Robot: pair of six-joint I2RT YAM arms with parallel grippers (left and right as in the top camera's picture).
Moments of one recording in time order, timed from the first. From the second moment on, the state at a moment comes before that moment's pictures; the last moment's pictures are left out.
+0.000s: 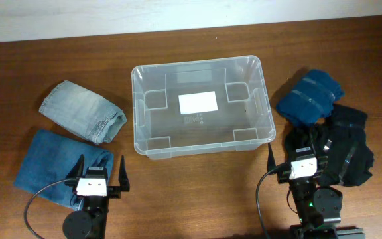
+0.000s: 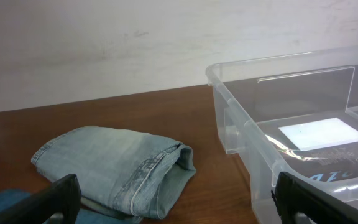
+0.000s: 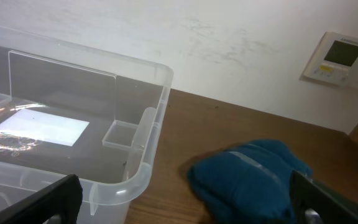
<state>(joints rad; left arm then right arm) 0.00 0.01 0.01 -0.07 0.07 0.10 -0.02 0.01 0.01 -0.07 -0.07 -0.24</state>
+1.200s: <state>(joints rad) 0.00 0.01 0.01 -0.07 0.07 0.07 -0.02 0.01 0.01 -0.01 -0.14 -0.17</state>
